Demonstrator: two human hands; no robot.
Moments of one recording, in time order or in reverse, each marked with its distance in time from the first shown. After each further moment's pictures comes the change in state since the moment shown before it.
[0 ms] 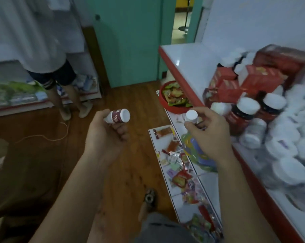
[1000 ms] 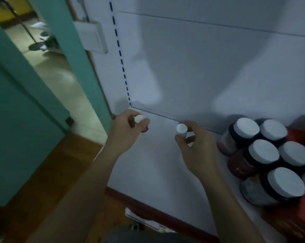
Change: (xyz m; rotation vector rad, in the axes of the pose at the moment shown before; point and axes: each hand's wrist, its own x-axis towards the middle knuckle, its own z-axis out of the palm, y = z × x) left_hand 0.633 -0.011 0.421 1.143 -1.072 0.406; right_hand 0.487 0.151 0.048 -0.263 0.807 0.557
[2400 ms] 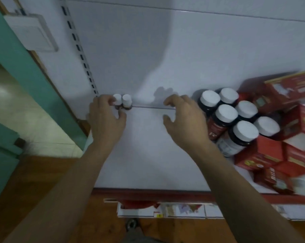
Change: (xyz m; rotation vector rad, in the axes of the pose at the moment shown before) left_hand 0.025 -0.019 0.010 0.328 0.128 0.332; right_hand -0.011 -0.058 -0.017 -0.559 0.163 -0.030
